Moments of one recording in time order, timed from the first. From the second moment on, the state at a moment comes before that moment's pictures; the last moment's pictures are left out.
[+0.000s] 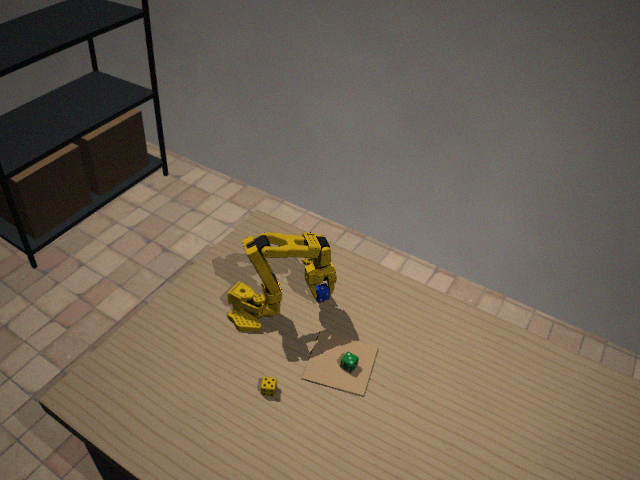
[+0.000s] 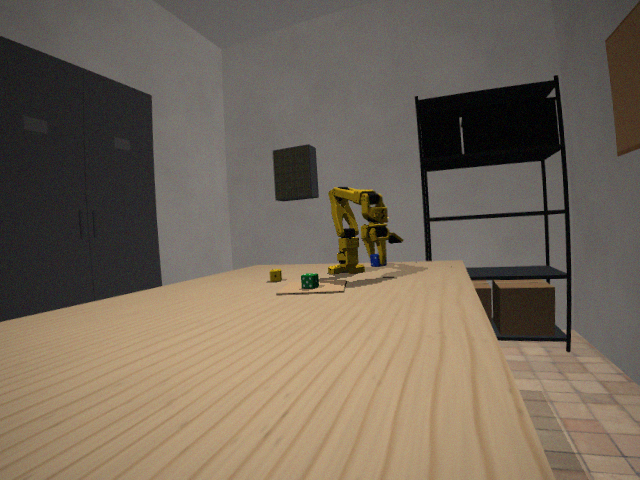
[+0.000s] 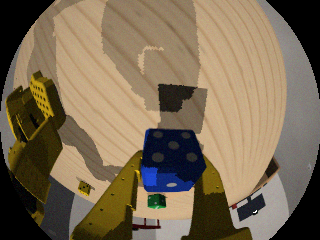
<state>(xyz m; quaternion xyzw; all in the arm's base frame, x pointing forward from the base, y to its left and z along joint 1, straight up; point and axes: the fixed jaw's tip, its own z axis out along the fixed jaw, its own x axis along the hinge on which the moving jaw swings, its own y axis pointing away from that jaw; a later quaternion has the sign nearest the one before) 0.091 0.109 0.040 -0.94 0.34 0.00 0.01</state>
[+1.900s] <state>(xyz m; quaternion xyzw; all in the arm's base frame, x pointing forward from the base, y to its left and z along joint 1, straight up) 0.092 0.110 0.022 -0.94 0.34 0.00 0.01</state>
